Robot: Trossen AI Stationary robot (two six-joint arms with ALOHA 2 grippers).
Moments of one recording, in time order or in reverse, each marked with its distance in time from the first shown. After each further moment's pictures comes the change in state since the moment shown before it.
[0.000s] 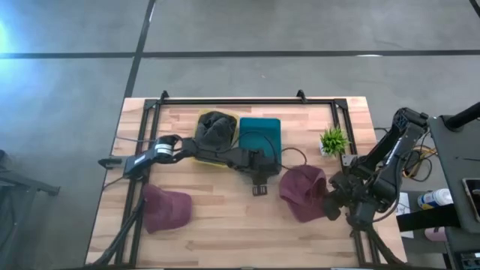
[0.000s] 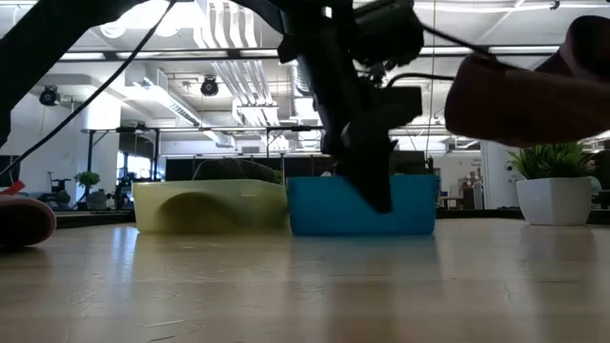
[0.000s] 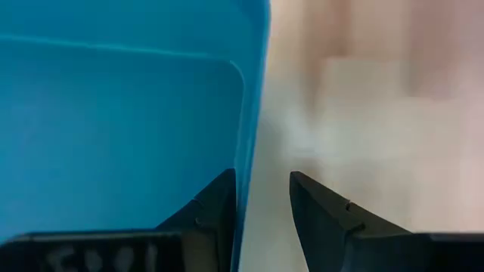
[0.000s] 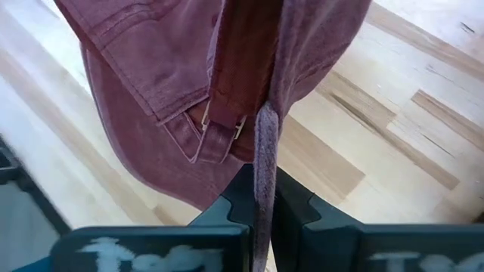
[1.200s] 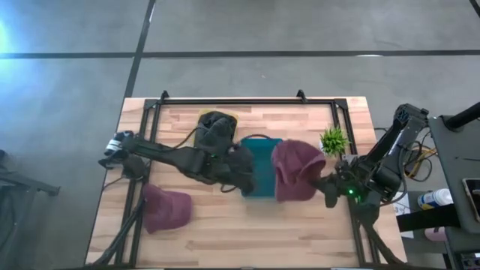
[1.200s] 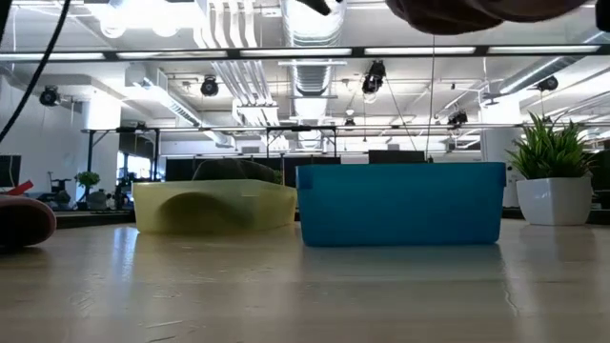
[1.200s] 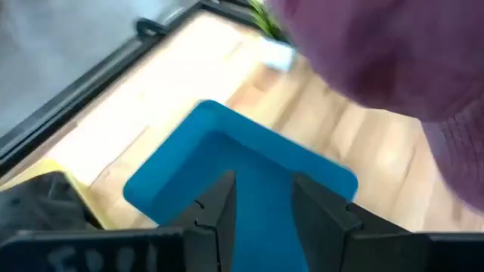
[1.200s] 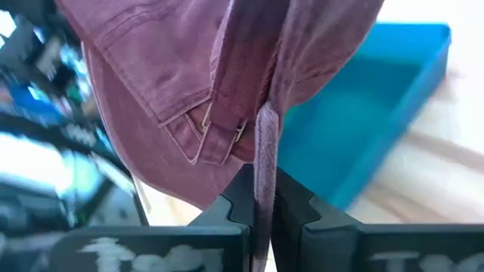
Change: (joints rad) left arm -0.219 -0.475 -0.043 -0.123 -0.524 -0.515; right arm -0.034 -0.134 -0.060 0.322 0.573 -0.152
